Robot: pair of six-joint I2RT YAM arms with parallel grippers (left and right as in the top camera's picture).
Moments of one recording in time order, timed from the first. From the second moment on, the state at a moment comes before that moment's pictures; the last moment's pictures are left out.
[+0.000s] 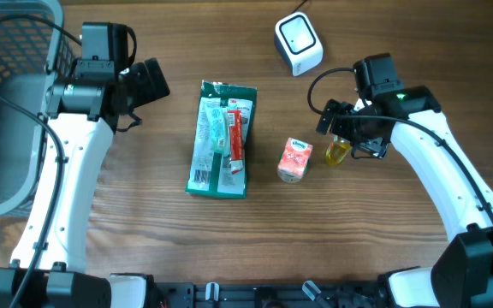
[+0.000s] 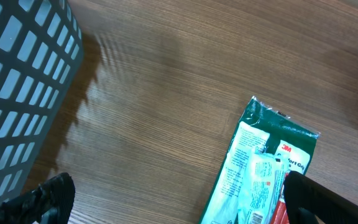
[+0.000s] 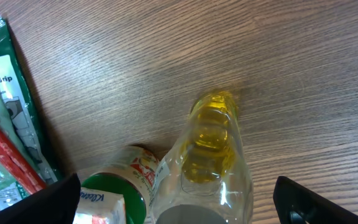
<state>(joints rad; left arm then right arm) -0.08 1.52 1.46 -0.94 -0.15 -0.40 0.21 1.59 1.24 -0.96 -0.10 0.59</state>
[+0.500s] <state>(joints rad) -0.08 1.52 1.46 -0.94 -0.15 -0.40 0.21 1.59 1.24 -0.96 -0.10 0.59</state>
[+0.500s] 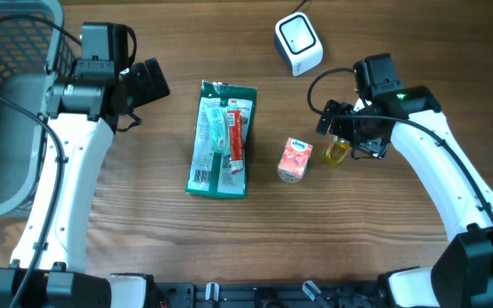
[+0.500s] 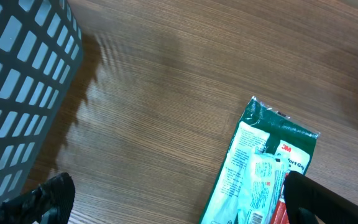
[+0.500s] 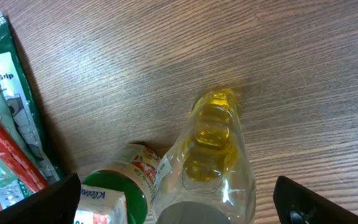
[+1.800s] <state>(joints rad) -0.08 1.52 1.46 -0.94 -0.15 -0.40 0.21 1.59 1.18 -0.93 -0.03 0.62</state>
